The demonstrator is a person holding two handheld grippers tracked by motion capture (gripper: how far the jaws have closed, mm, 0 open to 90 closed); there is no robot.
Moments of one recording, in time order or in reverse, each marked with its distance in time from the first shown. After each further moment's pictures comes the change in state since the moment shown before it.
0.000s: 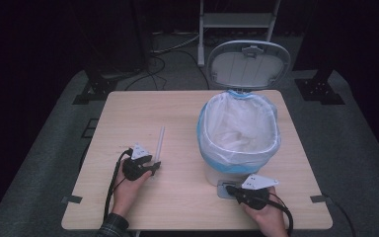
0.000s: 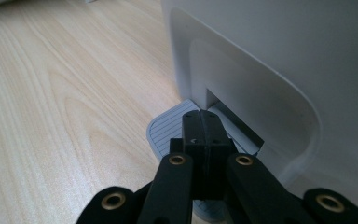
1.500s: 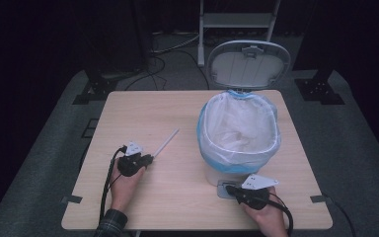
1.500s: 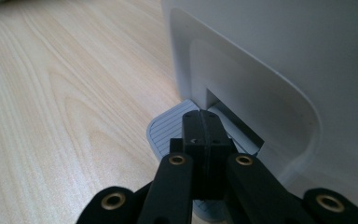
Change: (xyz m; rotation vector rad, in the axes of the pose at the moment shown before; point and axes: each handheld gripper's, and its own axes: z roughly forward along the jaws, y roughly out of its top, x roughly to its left) left arm 0.018 -0.001 -0.002 -0.006 0.009 -0.042; right arm 0.000 0.000 0.000 -0.002 -0.001 0.000
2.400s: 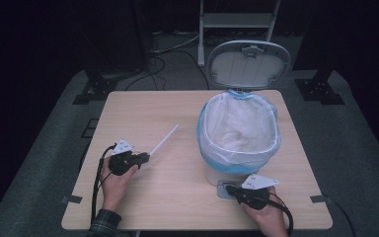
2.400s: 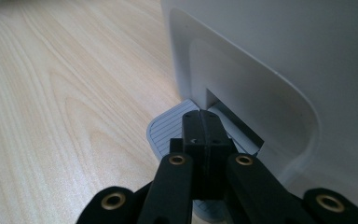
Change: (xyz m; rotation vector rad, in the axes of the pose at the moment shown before) left arm 0.011 0.007 -0.031 -0.085 -0.115 -0.013; right arm -0.001 0.000 0.000 0.000 0.004 0.000
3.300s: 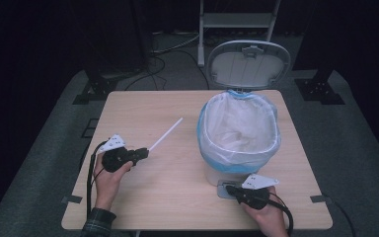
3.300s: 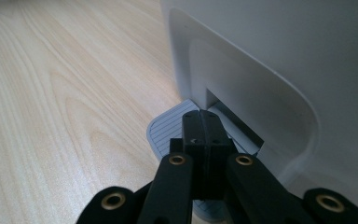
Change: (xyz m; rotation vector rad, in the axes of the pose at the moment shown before) left arm 0.001 0.021 -0.027 -0.104 -0.136 0.020; right arm 0.000 0.000 0.000 0.000 0.001 0.000
